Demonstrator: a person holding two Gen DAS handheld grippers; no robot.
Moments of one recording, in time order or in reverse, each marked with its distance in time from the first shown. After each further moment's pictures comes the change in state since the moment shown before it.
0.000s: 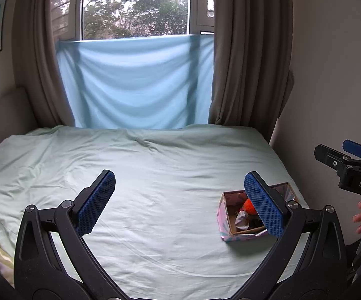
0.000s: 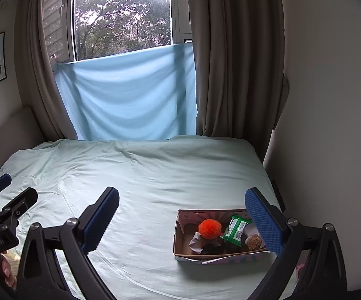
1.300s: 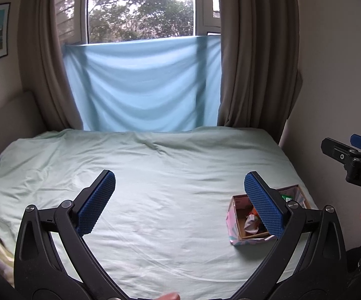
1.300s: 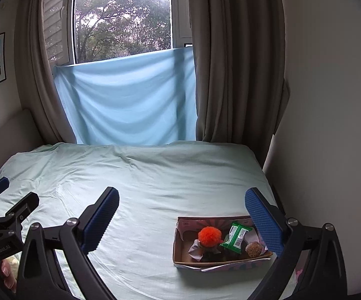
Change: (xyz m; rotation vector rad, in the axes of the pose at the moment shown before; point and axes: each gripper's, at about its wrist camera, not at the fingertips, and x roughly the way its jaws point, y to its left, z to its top) left arm 0.008 0.004 0.005 0.010 -0.019 0.054; right arm 0.011 0.002 0.007 0.001 -0.027 -0.007
